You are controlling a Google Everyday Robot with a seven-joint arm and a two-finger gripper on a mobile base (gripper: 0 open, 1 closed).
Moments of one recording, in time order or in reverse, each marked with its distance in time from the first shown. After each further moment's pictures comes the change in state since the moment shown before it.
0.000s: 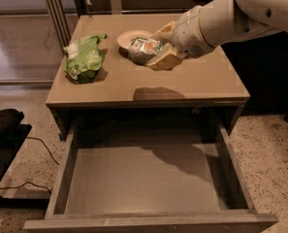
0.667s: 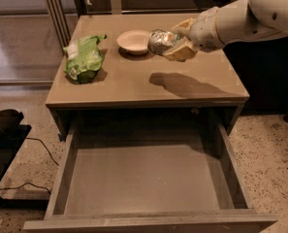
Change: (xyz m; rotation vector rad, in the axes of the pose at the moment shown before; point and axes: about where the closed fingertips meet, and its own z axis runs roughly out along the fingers) arm 0.060 -0.063 0.009 0.073 -0.048 0.056
